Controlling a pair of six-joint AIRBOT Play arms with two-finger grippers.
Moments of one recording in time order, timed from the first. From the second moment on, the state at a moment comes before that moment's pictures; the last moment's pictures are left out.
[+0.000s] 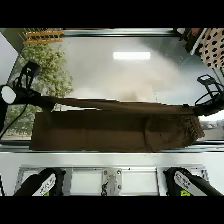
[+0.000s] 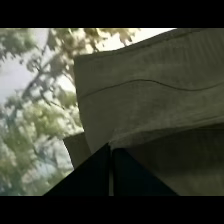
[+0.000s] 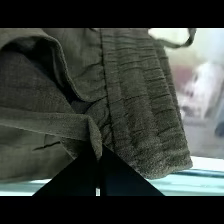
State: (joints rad) left arm 0.09 -1.01 1.03 1.63 -1.05 -1.08; right arm -0.32 -1.13 1.09 -1.68 1.30 1.02
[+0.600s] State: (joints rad) left arm 0.09 -0.71 0.57 1.66 -1.08 -0.98; right arm -0.33 -0.99 0.84 -1.76 1.35 1.08
